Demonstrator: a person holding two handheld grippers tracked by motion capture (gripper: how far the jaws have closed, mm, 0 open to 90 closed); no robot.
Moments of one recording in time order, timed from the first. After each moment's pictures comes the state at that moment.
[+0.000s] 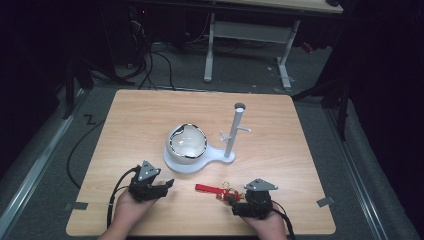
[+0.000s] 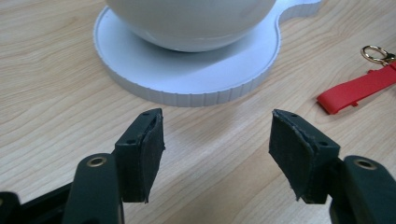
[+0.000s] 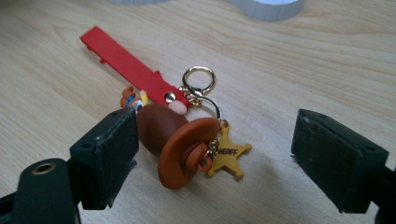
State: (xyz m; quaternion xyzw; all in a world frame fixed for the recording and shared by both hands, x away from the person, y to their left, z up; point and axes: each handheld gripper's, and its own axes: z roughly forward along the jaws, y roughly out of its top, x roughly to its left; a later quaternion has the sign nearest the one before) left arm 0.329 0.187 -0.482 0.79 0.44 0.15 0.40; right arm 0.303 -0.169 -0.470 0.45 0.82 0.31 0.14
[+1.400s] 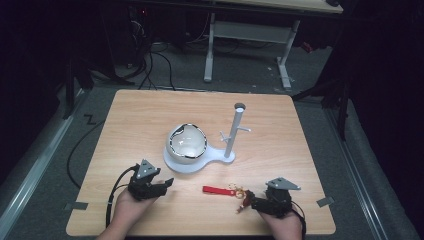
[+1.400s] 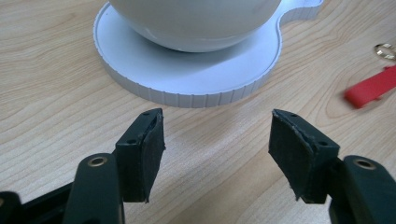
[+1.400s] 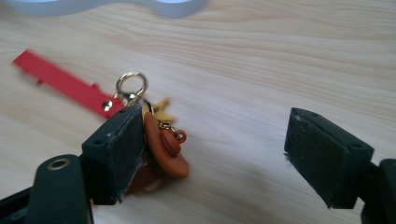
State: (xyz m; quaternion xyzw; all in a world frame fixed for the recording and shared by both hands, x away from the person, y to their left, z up) left arm 0.333 0.188 -0.483 0.79 0.45 0.13 0.40; right arm 0.306 -0.224 -0.459 0.53 0.77 0.30 0.19
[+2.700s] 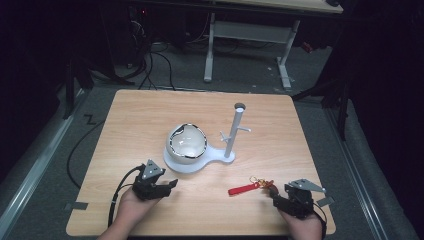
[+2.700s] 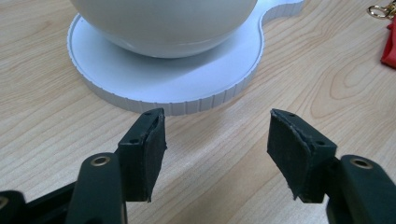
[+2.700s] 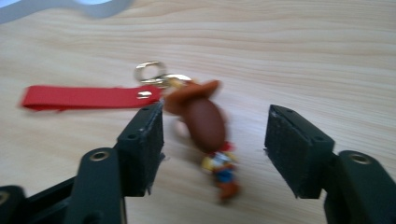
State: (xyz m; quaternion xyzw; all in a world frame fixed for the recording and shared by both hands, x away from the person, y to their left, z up) left arm 0.334 0.176 -0.482 0.80 0.42 0.13 0.40; right arm 0.300 -0.267 -0.451 0.55 0.76 0.29 0.19
